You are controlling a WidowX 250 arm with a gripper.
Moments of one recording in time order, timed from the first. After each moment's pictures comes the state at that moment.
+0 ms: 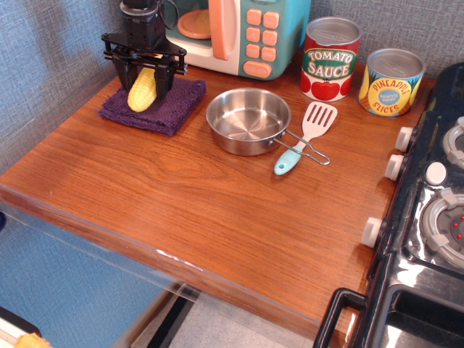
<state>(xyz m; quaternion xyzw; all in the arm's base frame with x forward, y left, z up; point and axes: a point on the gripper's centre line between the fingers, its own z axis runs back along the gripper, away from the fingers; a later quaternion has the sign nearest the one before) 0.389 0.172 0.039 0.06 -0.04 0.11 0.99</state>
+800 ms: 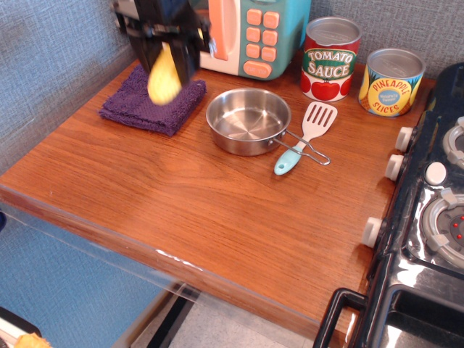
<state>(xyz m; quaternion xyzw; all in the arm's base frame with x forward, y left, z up) 0.322 0.073 0.116 -0.01 -0.12 0.00 0.99</state>
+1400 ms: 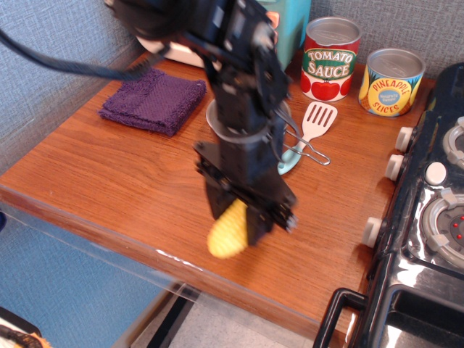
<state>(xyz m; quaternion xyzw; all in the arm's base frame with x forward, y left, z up) 0.245 -0.046 0.047 -0.02 -0.03 -0.15 0.99</state>
